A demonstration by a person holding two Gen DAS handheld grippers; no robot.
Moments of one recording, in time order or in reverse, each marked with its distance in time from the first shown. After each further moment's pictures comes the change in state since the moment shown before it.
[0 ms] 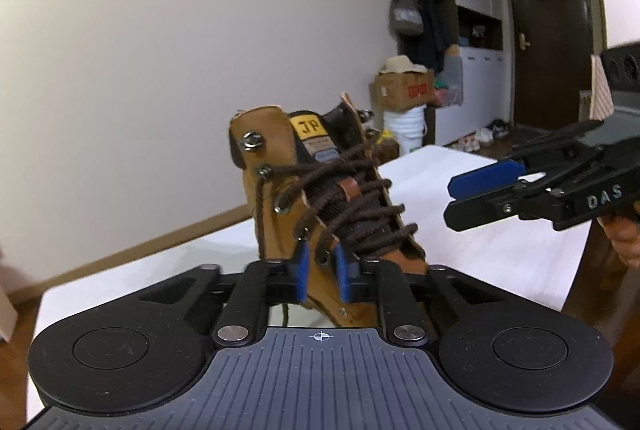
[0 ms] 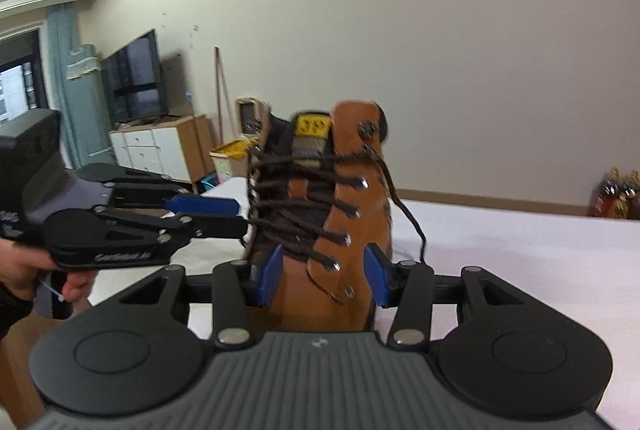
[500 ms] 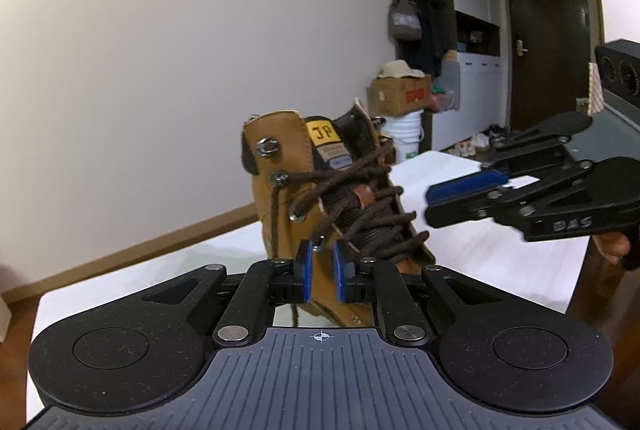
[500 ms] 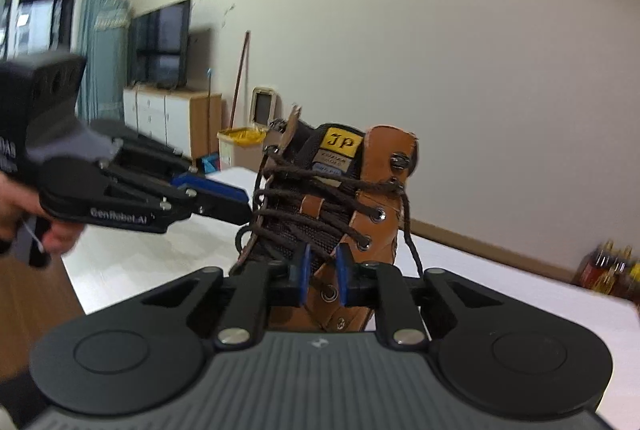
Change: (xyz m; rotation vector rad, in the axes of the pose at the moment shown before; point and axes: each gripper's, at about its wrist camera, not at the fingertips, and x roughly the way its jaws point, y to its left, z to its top) left arm 0.046 -0.013 0.019 0.010 -0.020 -0.013; right arm 0.020 0.020 0.006 -0.268 0.003 -0.050
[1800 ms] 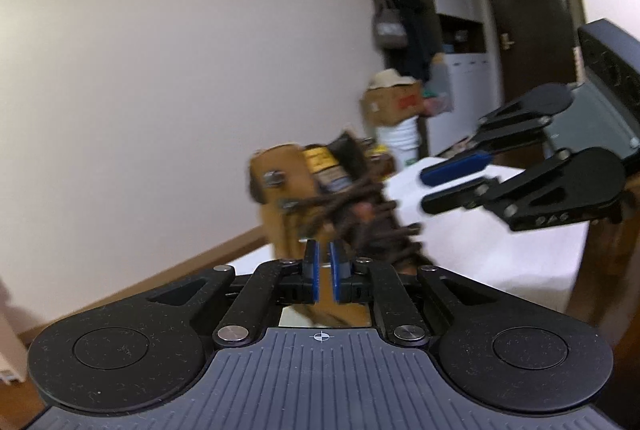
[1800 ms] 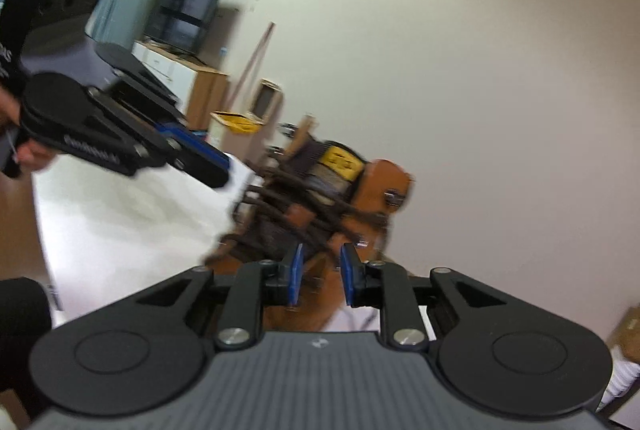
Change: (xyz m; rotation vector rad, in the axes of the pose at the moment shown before) left arm 0.004 -0.004 0.017 0.111 -0.041 0.032; right arm -0.013 0.006 -0.001 -0.247 -0.029 -0.083
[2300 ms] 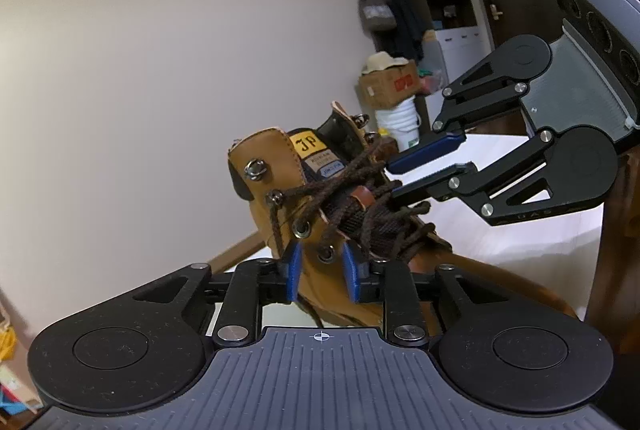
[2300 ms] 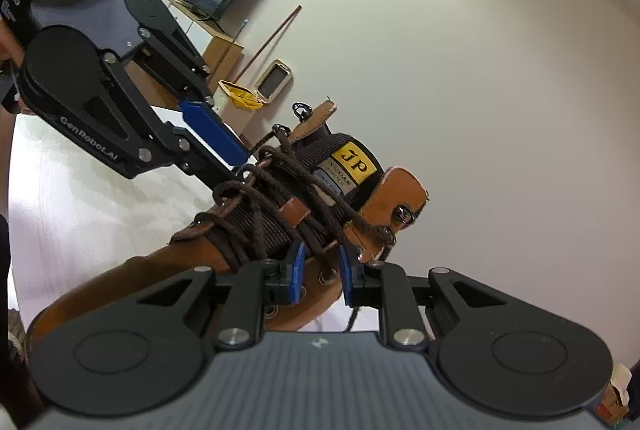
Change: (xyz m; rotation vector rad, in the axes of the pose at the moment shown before) left arm 0.018 -0.014 -0.002 0.125 0.019 0.011; right arm 0.025 0.019 0.001 -0.227 0.016 -0.012
